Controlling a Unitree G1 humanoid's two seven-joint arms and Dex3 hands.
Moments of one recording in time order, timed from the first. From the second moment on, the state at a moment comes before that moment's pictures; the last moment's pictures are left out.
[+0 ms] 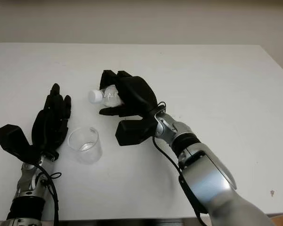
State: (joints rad) left arm -0.31 0.13 0.26 0.43 -0.30 -0.16 -0.23; right arm -1.00 -0.19 0.53 1.20 -0.80 -0.71 -0.61
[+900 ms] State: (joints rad) left arm -0.33 0.12 0.26 0.47 -0.30 -0.19 -0.23; right arm -1.10 -0.21 0.79 1.18 -1.09 -0.61 -1.07
